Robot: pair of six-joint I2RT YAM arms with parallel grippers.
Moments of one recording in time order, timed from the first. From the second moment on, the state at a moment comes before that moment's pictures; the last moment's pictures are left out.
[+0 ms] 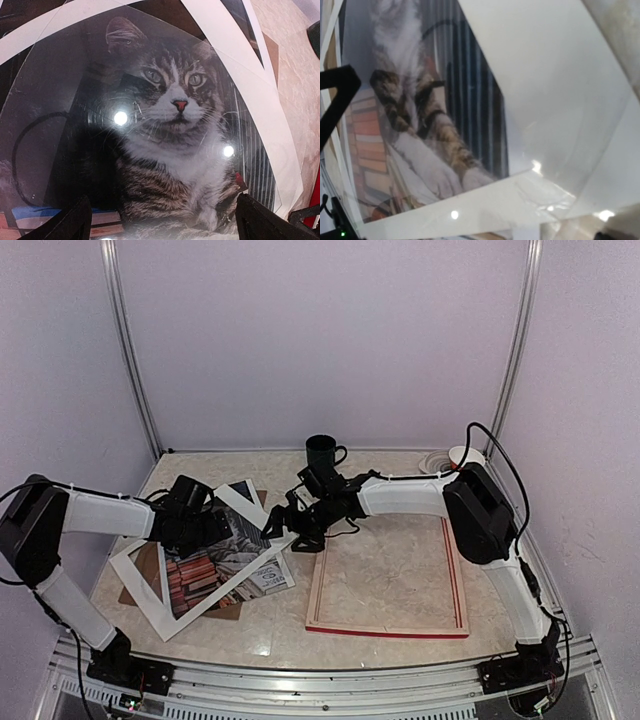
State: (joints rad) left arm -0.43 1.57 0.76 -0.13 -0.19 -0.78; right arm 0.86 2.38 1.87 -0.32 -0.48 0.81
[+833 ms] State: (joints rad) left arm -0.43 1.56 0.71 -0.04 -0.13 -0.81; right arm 0.86 2.38 1.73 -0.03 -0.63 1.00
